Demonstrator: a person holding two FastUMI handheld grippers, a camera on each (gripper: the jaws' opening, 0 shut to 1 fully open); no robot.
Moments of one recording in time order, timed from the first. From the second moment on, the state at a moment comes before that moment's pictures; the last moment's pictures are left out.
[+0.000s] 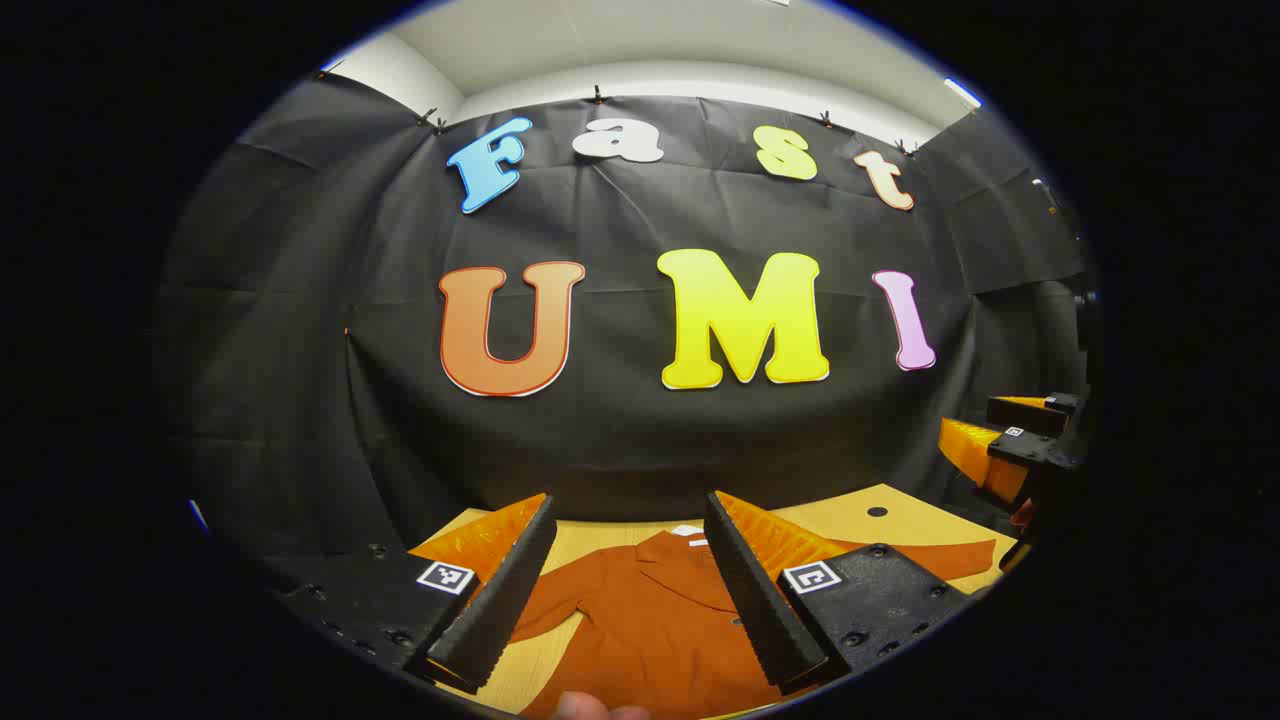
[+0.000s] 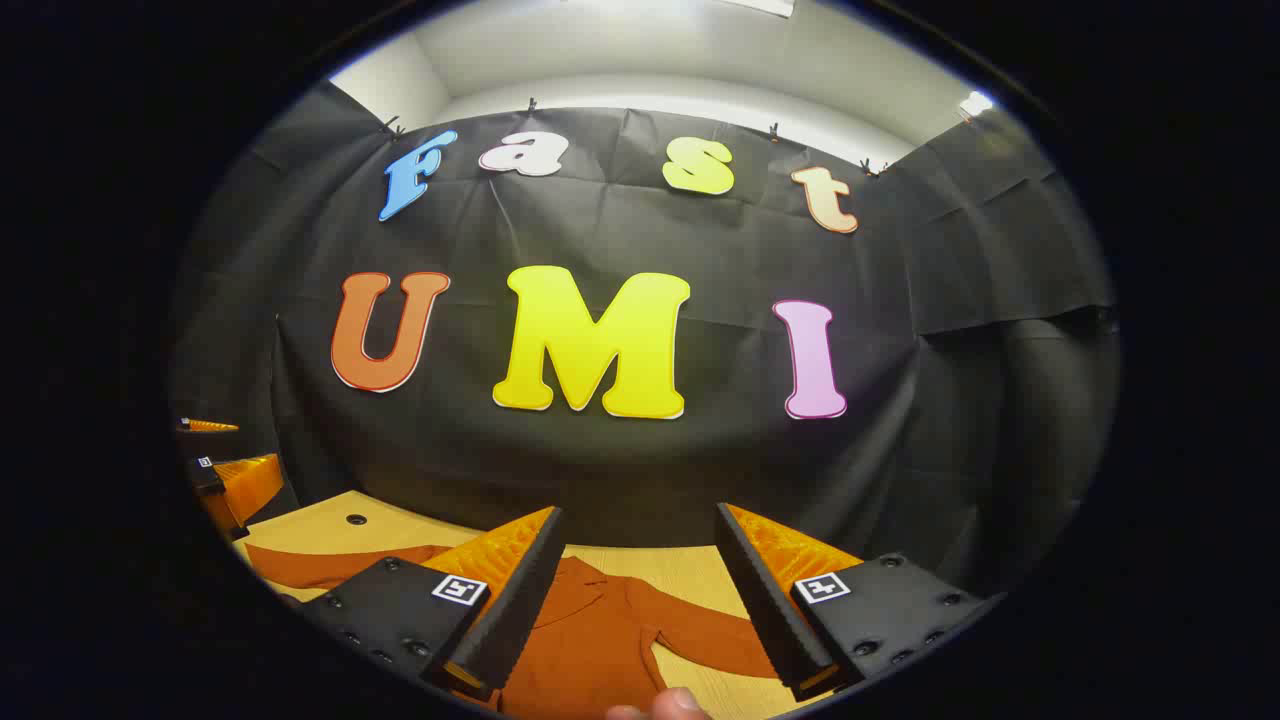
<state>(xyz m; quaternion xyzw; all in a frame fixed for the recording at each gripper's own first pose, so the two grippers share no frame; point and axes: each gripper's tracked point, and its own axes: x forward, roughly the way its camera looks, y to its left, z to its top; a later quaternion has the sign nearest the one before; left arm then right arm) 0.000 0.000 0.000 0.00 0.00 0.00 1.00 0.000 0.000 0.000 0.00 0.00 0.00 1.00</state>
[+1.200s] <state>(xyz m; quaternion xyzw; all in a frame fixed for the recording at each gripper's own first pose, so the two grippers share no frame) 0.003 -0.001 0.001 0.00 -0.01 0.00 1.00 0.000 -0.027 -0.013 0.00 0.01 -0.02 1.00</state>
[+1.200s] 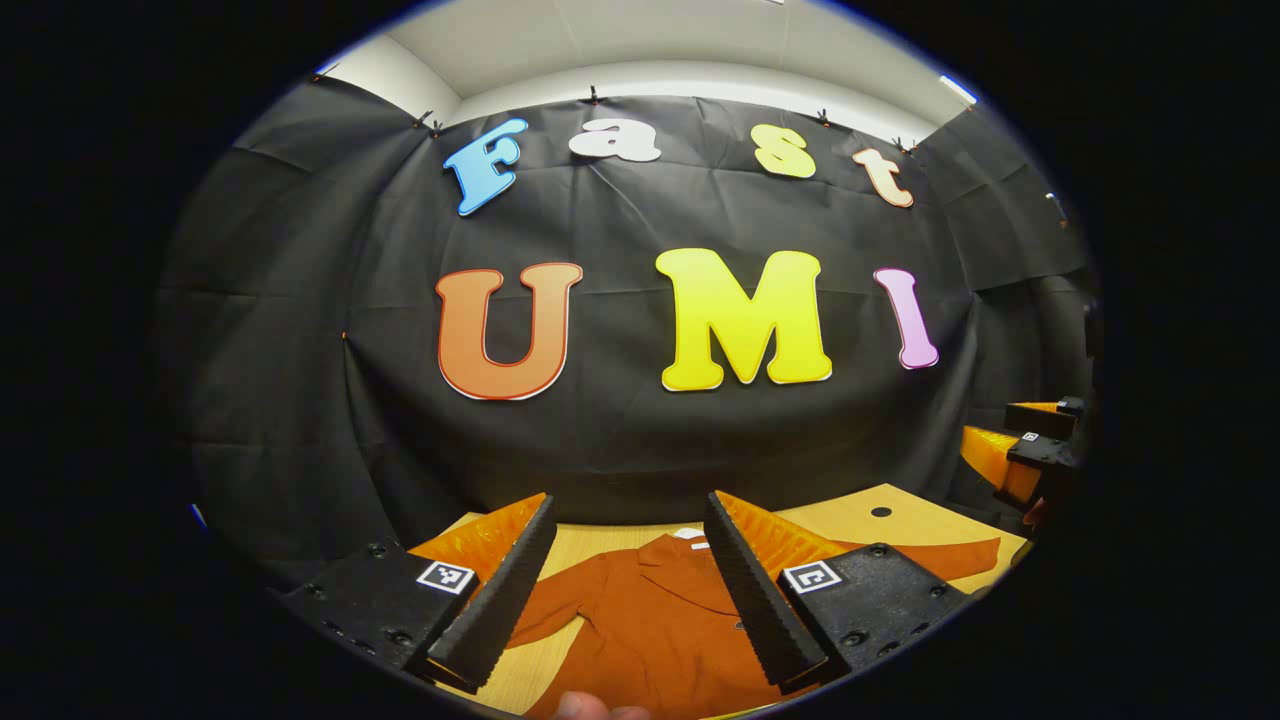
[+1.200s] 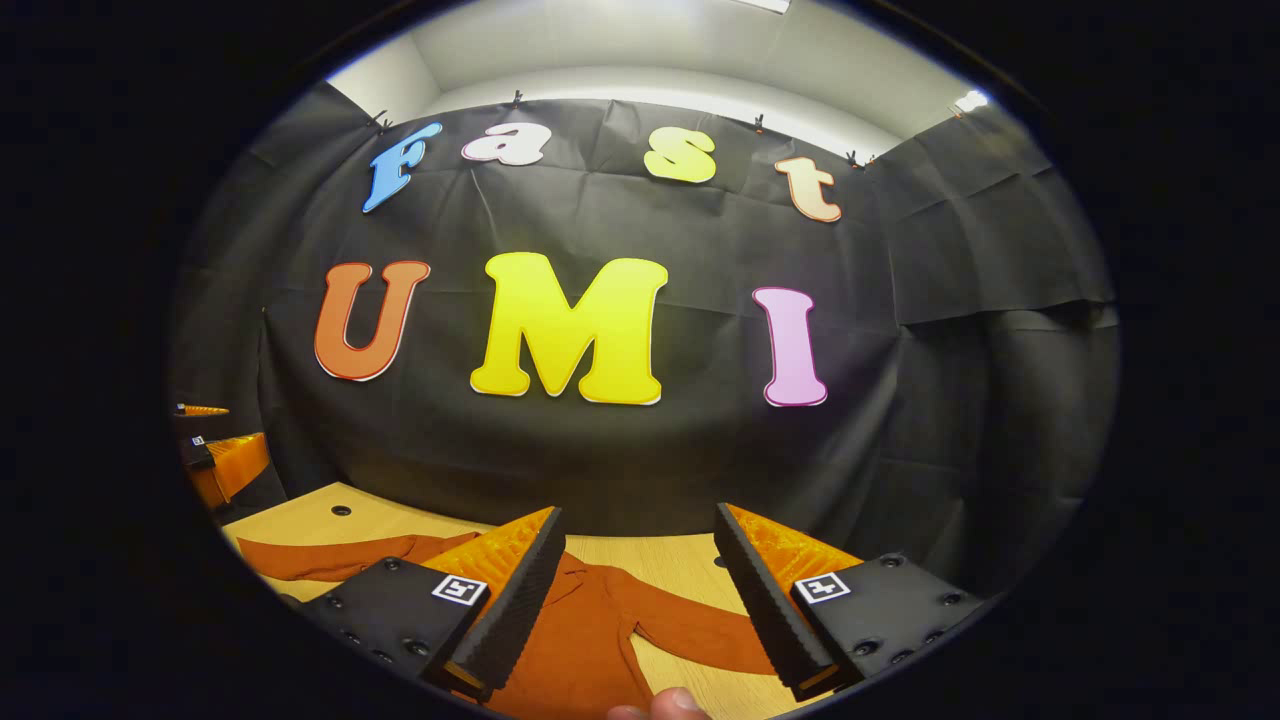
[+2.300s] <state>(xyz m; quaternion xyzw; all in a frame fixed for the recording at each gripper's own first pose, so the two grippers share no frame) 0.001 -0.003 0.003 0.00 0.00 0.00 1.00 -0.001 -0.028 -0.016 0.01 0.02 -0.02 1.00</state>
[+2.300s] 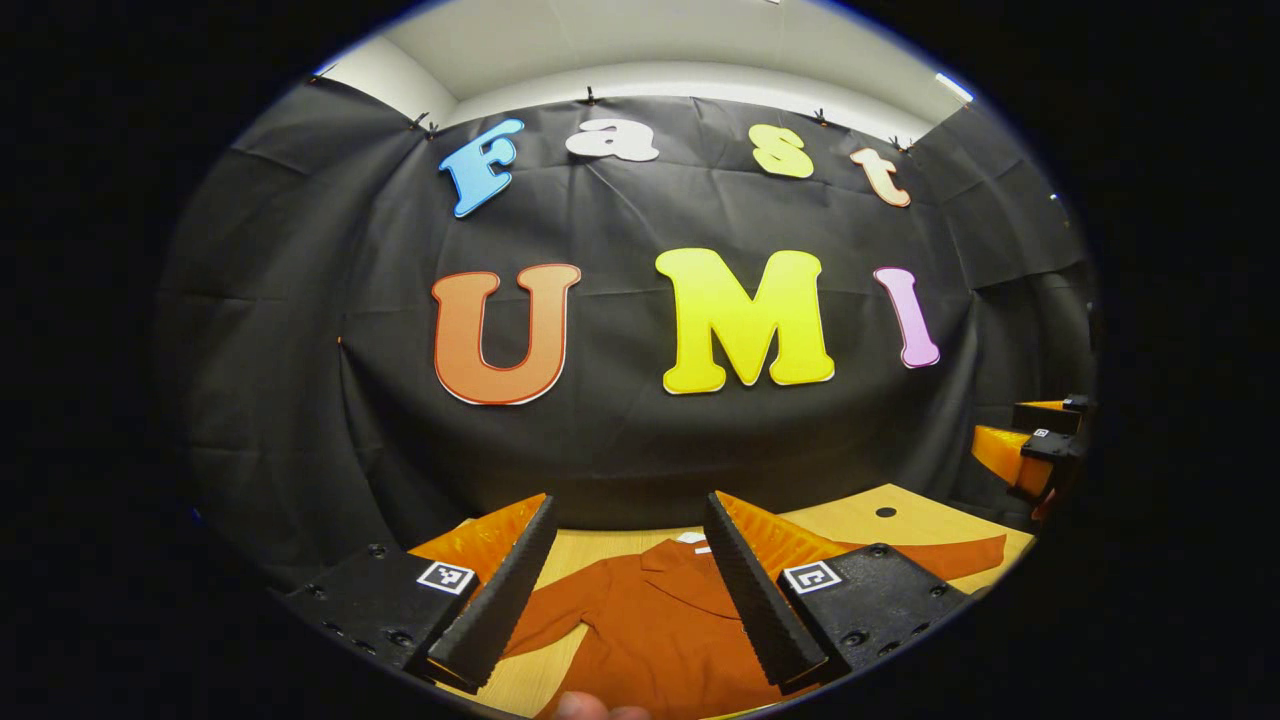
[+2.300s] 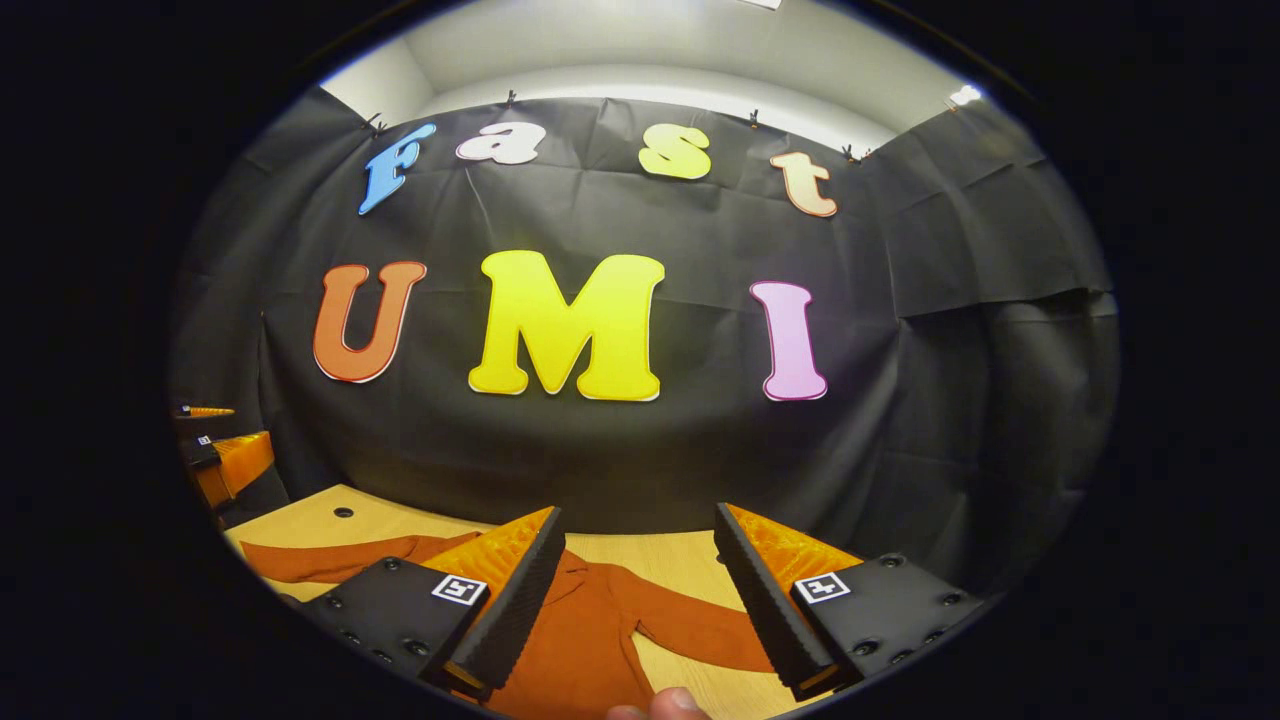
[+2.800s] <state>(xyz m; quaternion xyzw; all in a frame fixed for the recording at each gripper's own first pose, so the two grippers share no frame) -0.001 -0.005 -0.007 0.02 0.04 -0.01 1.00 -0.006 -0.112 -0.067 0.05 0.08 -0.08 0.99</state>
